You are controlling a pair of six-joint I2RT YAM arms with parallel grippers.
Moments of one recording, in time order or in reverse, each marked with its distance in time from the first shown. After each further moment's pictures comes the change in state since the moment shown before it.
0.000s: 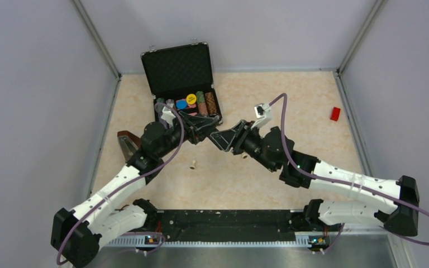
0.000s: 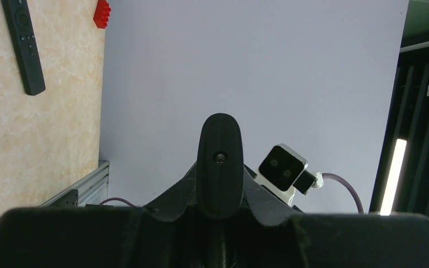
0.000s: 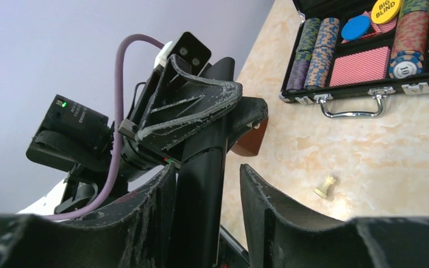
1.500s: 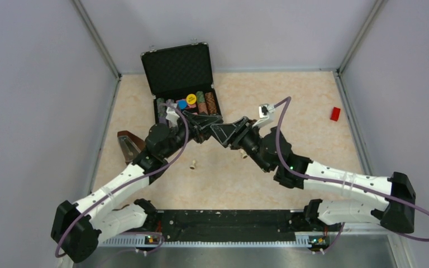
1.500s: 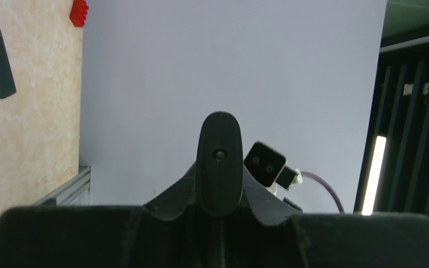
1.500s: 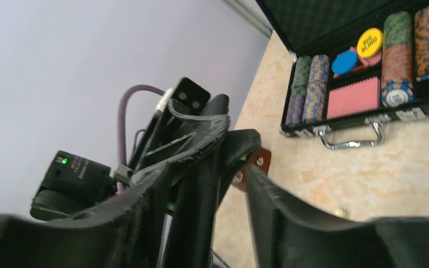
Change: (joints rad) left arm -0.060 0.057 -0.011 0.127 -0.085 -0.048; right arm 0.010 0.066 -0.045 0.232 0.154 0.045
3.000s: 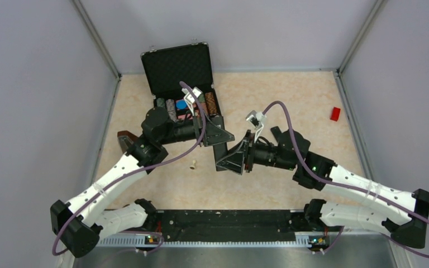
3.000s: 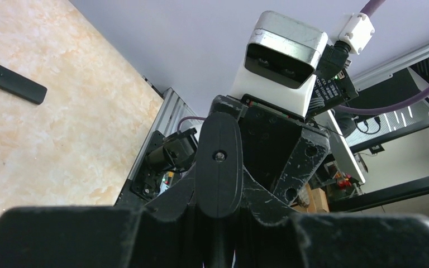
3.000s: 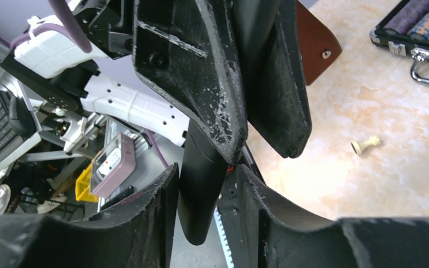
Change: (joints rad) left arm -0.037 0.037 0.288 -0.248 0.536 0.764; right arm -0.087 -0.195 0.016 -0.355 -0.750 -0.270
